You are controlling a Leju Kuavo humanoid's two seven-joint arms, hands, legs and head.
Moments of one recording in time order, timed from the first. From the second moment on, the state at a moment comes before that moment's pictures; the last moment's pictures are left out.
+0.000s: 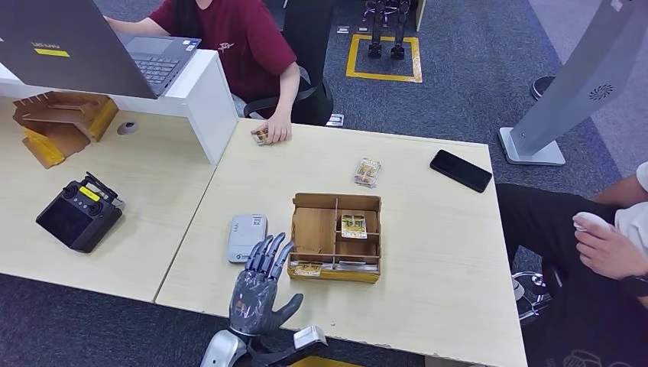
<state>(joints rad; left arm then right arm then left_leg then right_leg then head) 0.05 -0.25 -0.30 -1.24 -1.33 0.68 -0.31 0.01 0.08 0.12 -0.04 0.95 -0.50 -0.15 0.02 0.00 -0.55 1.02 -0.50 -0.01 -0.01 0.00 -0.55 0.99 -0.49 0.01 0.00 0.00</state>
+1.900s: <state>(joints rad) -0.01 -0.30 -0.17 -1.10 -1.38 0.68 -0.40 0.02 0.07 0.16 -0.13 0.99 -0.44 -0.11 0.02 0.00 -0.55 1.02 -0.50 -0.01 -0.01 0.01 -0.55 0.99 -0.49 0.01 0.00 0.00</state>
